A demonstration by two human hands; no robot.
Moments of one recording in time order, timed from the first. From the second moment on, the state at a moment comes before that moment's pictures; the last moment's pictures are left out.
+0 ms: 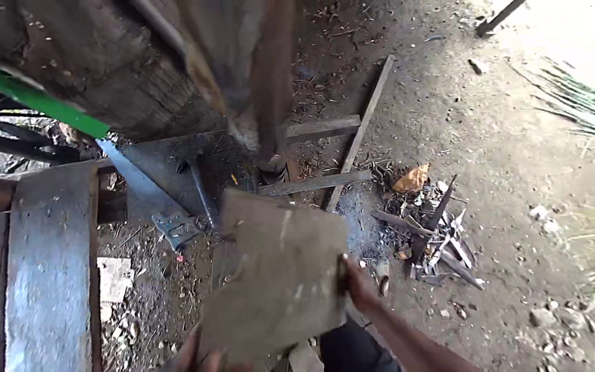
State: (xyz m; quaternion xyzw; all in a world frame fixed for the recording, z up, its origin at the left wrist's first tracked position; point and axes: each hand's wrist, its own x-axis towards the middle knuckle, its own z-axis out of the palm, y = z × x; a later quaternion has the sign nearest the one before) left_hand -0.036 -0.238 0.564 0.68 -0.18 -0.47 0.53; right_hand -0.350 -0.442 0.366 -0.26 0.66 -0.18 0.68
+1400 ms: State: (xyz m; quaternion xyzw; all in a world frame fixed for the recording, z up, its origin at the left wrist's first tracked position) left_hand -0.056 -0.604 0.308 0.86 -0.35 -0.38 0.00; right_hand -0.381 -0.866 0.287 -0.57 0.74 0.00 0.36
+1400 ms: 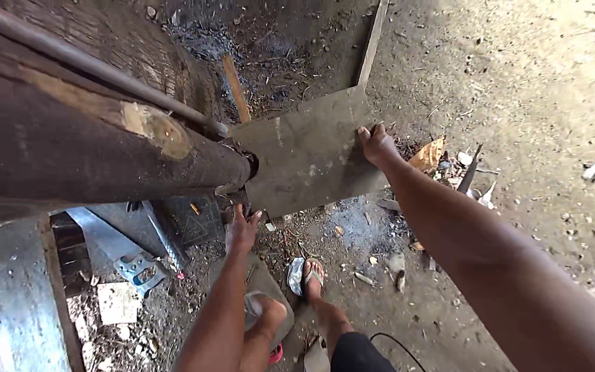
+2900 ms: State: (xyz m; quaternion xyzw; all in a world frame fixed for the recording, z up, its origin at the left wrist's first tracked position) left_hand -0.044 -0.625 0.319 0.84 -0.24 -0.49 -0.05; right_hand -0.381 -0.933 0.269 -0.49 0.72 -0.02 0.50
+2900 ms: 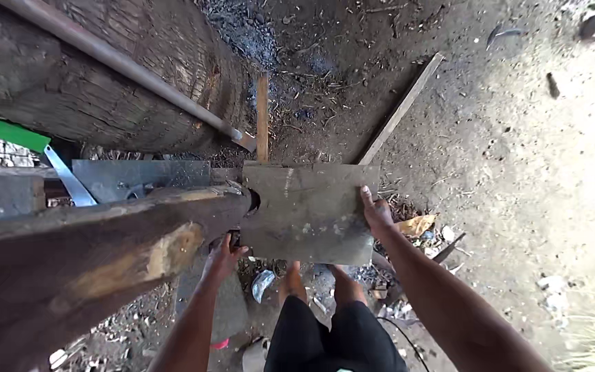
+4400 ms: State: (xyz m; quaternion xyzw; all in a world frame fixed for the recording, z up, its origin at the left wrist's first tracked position) left_hand -0.173 -0.628 0.284 0.67 0.34 -0.28 0.59; right_hand -0.398 -0.988 0.273 -0.46 0.60 -0.14 0.64
